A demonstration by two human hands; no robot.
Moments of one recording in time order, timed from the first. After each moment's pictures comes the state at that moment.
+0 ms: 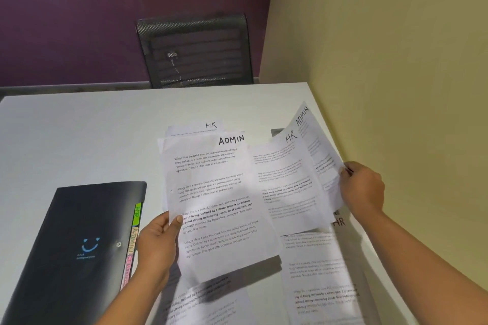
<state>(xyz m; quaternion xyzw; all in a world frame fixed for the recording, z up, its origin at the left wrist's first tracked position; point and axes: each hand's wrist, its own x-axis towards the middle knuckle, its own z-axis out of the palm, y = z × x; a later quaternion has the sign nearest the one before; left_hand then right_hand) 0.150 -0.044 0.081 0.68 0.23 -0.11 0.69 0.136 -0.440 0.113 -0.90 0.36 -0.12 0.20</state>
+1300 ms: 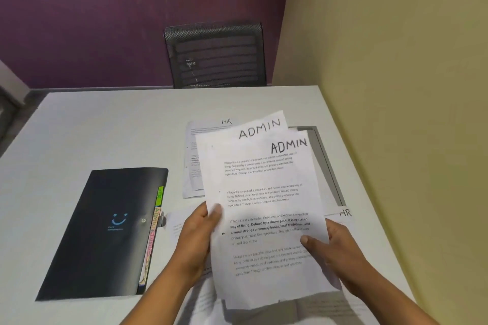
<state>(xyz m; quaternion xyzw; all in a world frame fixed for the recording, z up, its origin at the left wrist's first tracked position) 0.082 -0.064 0.147 0.58 0.10 -0.25 0.77 0.003 -0.319 0.148 -0.70 0.22 0.12 0.67</state>
